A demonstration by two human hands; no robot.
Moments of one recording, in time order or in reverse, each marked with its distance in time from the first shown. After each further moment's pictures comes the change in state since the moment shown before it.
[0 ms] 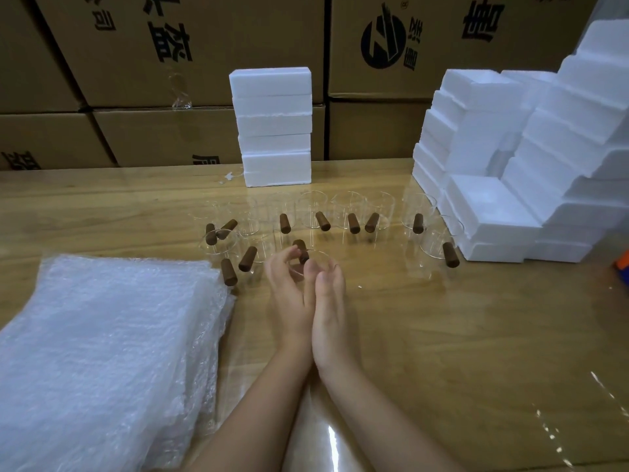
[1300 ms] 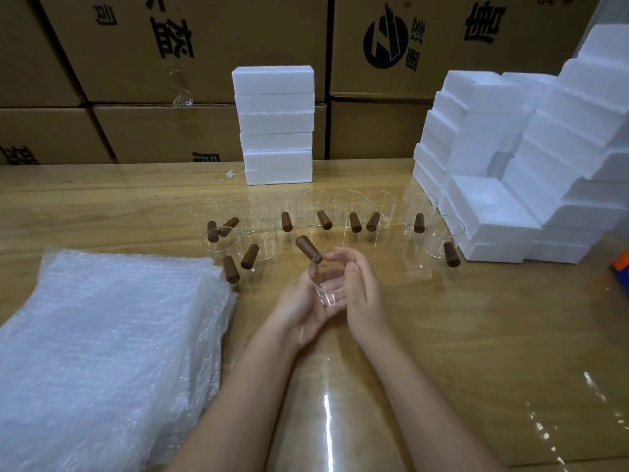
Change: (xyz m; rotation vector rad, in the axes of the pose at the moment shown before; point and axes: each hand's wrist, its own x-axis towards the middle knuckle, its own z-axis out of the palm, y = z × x) left_hand 0.020 0.003 -0.004 -0.781 -0.473 -0.937; right_hand 0.040 0.012 -0.038 -0.166 -0.015 -0.312
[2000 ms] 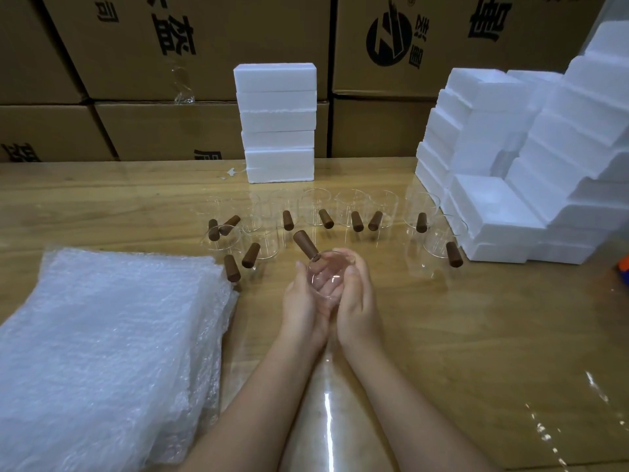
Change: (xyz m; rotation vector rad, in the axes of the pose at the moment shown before) left_hand -0.005 -0.011 0.015 -0.250 0.235 0.185; right_hand -0.011 -0.011 0.018 0.153 0.134 -0.004
